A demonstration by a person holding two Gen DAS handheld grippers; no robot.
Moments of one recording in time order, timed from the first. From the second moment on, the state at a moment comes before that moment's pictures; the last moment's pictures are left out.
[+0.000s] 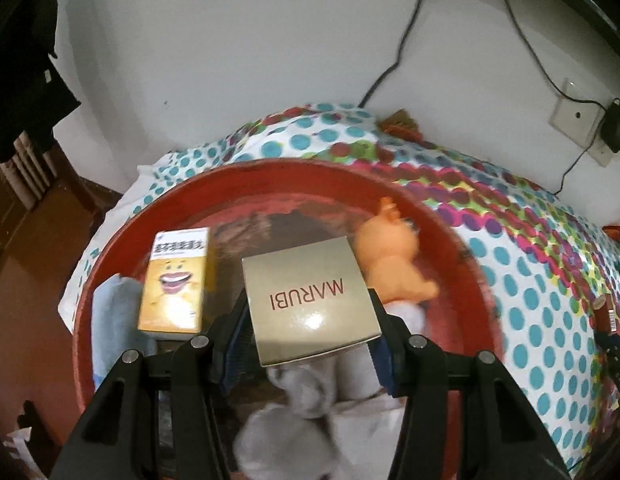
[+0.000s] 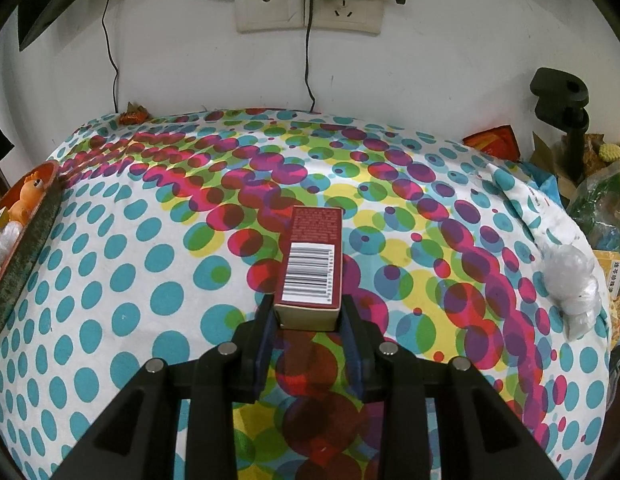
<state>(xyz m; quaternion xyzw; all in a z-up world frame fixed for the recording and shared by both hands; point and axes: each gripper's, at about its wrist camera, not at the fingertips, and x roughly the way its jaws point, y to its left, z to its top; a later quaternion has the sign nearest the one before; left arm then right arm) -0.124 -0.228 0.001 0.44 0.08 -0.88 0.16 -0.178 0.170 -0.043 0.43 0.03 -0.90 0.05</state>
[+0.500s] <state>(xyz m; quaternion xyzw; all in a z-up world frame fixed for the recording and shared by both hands) -0.114 -0.269 -0.011 0.44 0.10 -0.88 0.15 -0.178 0.166 -0.042 0.43 0.03 -0.90 0.05</state>
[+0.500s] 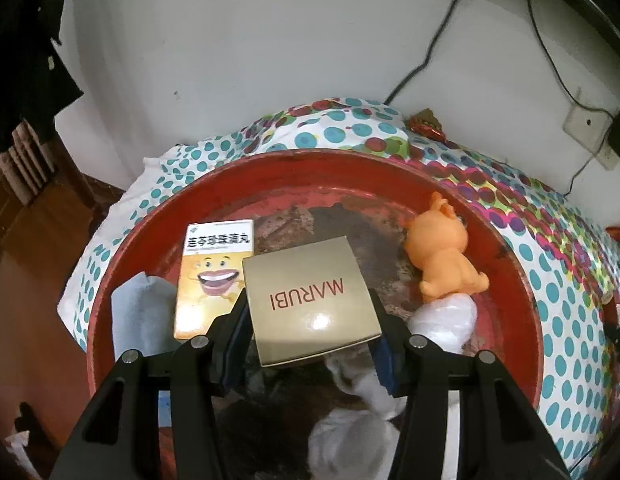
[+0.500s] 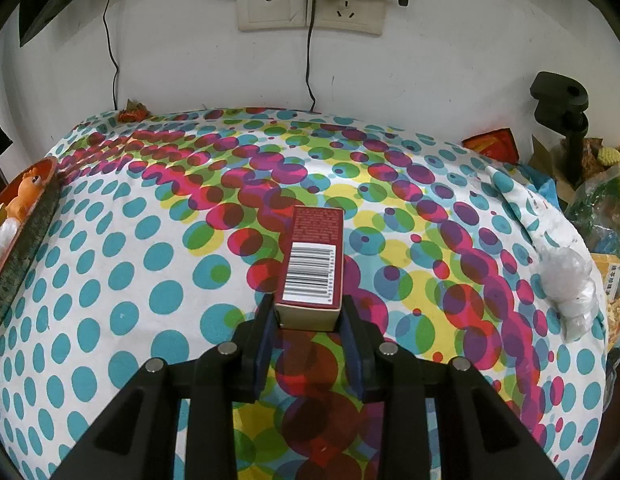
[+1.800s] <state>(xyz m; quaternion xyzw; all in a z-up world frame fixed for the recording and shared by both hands) -0.021 -0.232 0.002 0.41 0.05 -0.89 0.18 -0.169 0.136 -0.020 0.41 0.04 -0.91 0.05</state>
